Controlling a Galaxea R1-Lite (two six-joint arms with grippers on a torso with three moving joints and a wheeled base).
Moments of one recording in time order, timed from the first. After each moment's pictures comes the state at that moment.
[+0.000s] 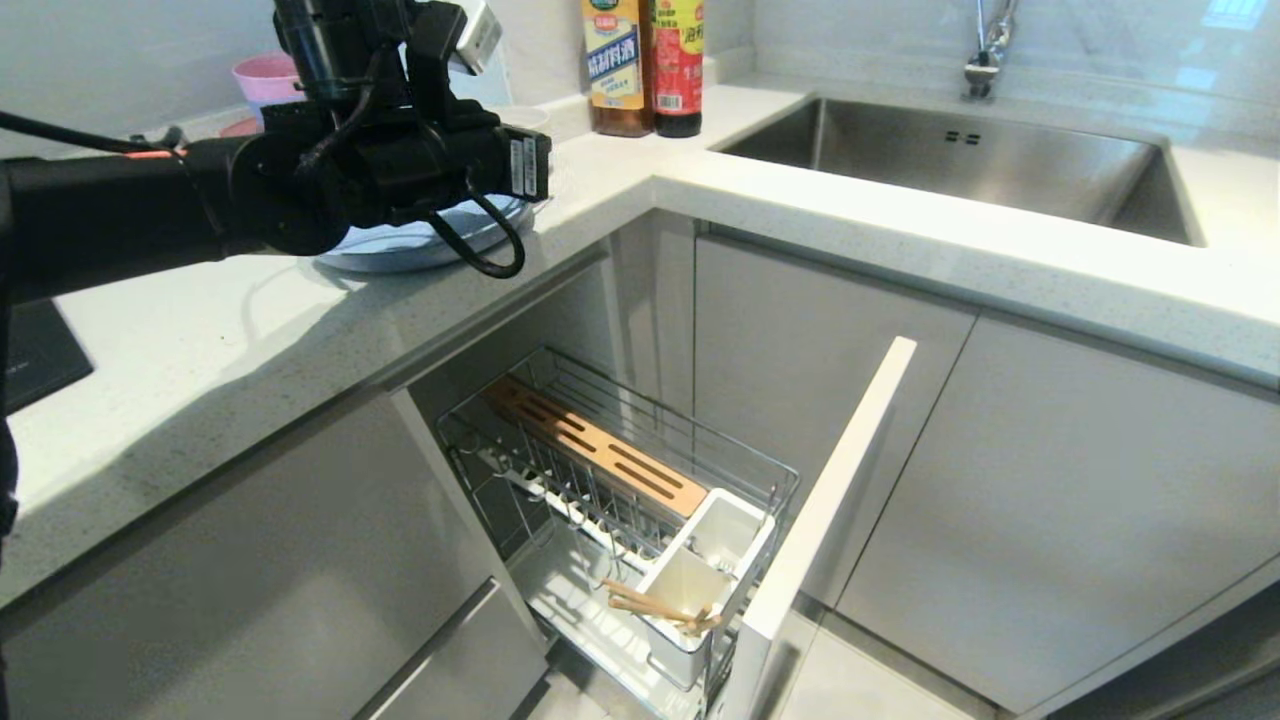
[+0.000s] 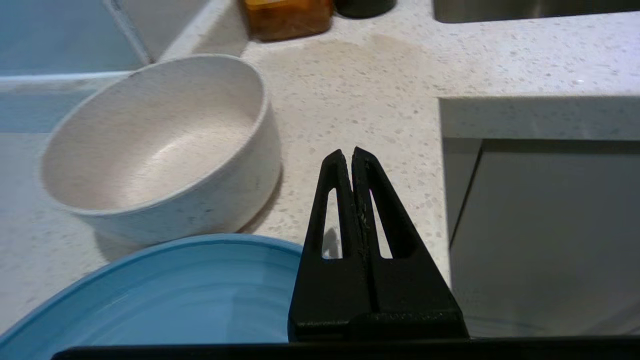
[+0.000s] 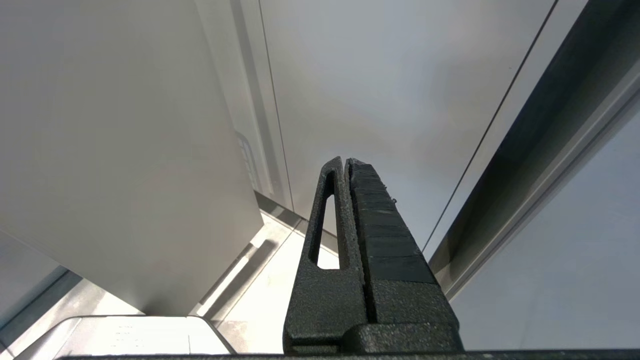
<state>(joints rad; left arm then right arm) -0.36 2.01 -1.96 -0.09 -0.05 0.26 0.00 0.00 0.00 0.00 0.00 0.01</state>
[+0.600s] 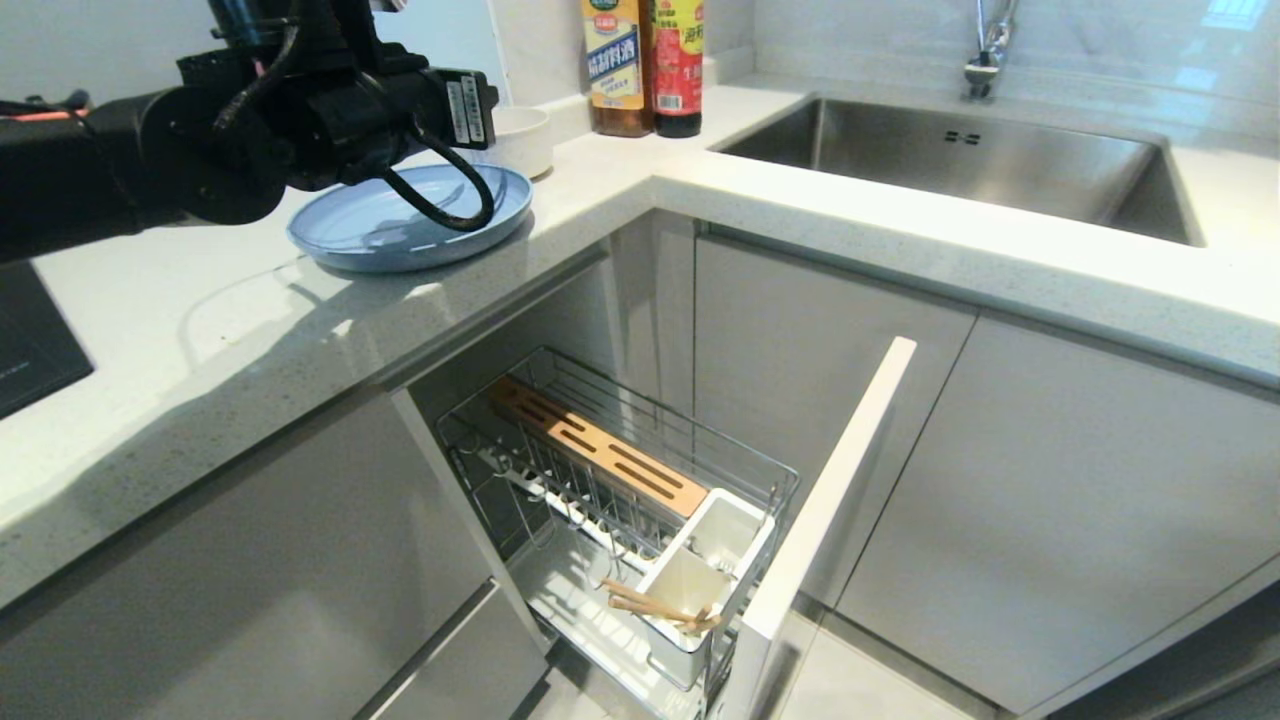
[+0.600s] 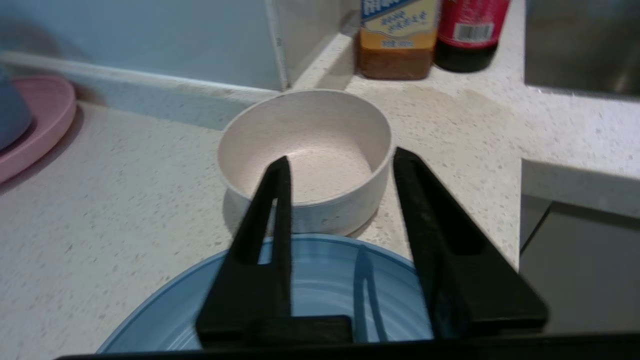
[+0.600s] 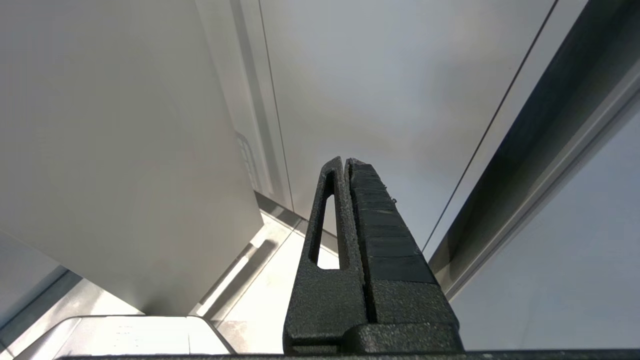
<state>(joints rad) -0.33 1.95 -1.96 -0.12 0.15 0.18 0.00 0.00 0.00 0.00 0.00 0.01</state>
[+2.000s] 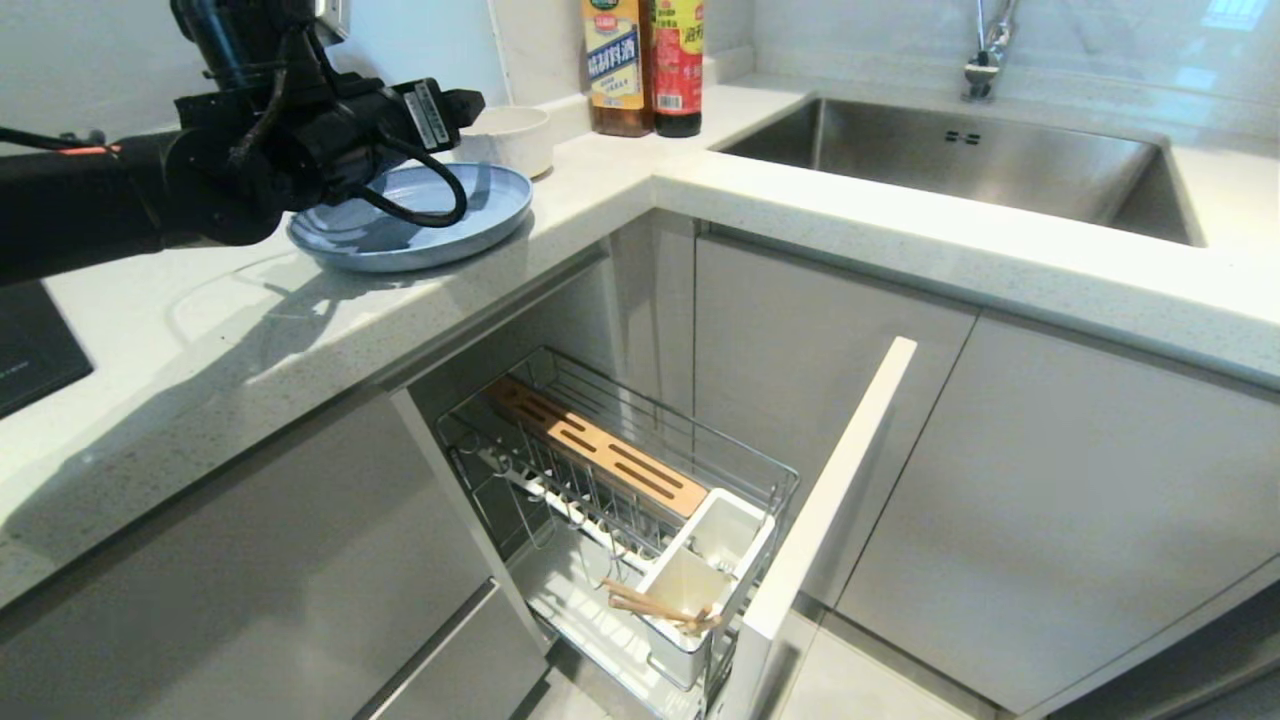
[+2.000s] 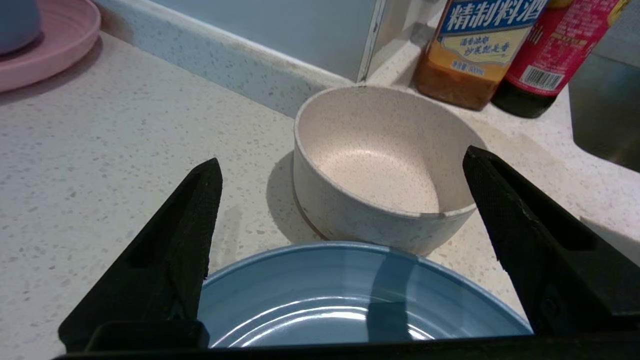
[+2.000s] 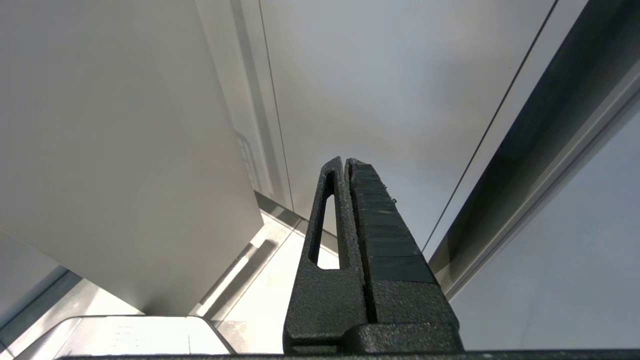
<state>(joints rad) -0.22 2.01 -1.96 -0.18 0.10 -0.08 0.00 0.00 0.00 0.00 0.00 0.01</state>
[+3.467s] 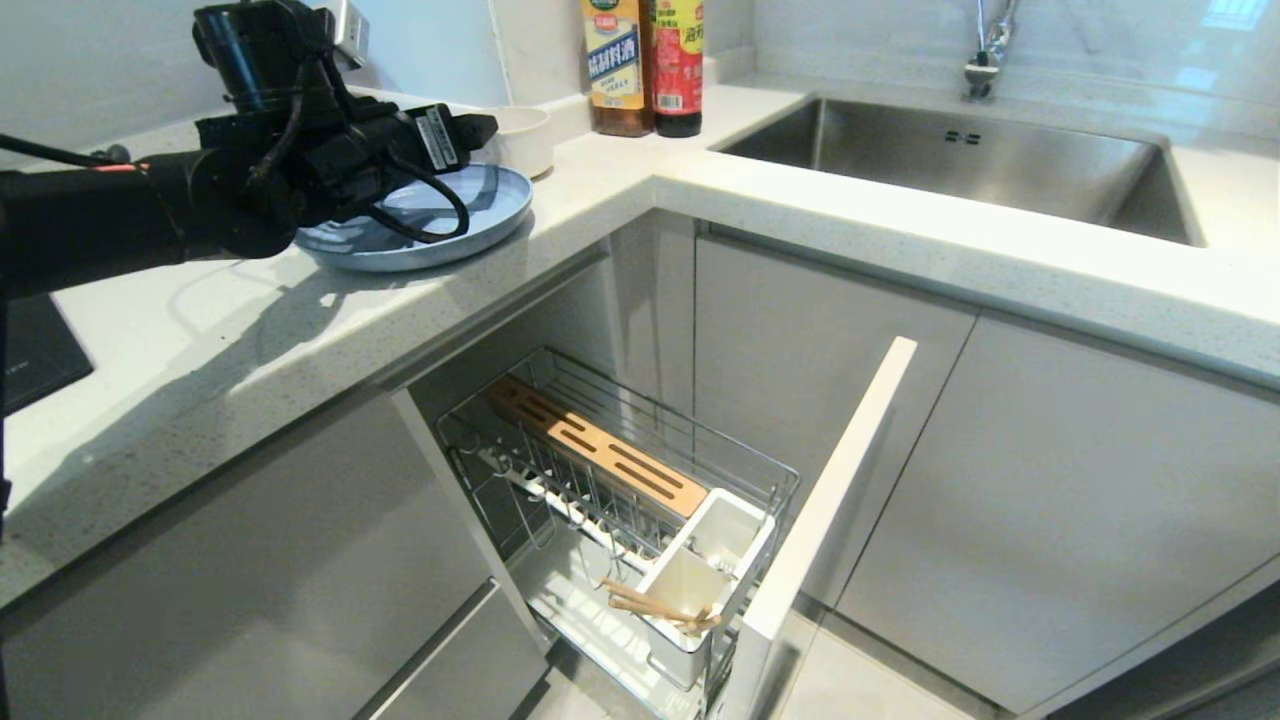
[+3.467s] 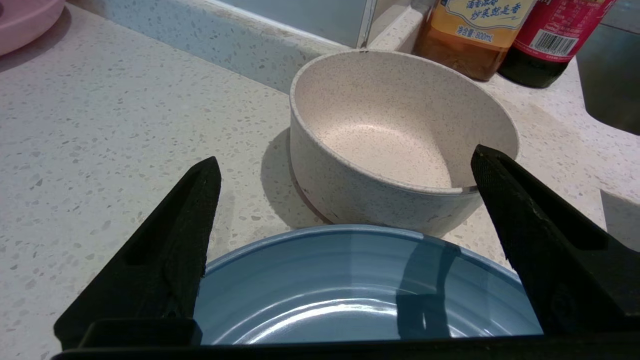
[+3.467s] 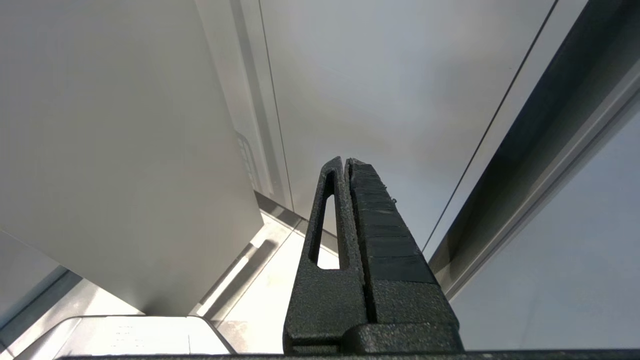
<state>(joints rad) -0.20 2.04 -1.96 -0.18 0.04 -0.07 0.00 0.00 0.00 0.00 0.00 0.01</state>
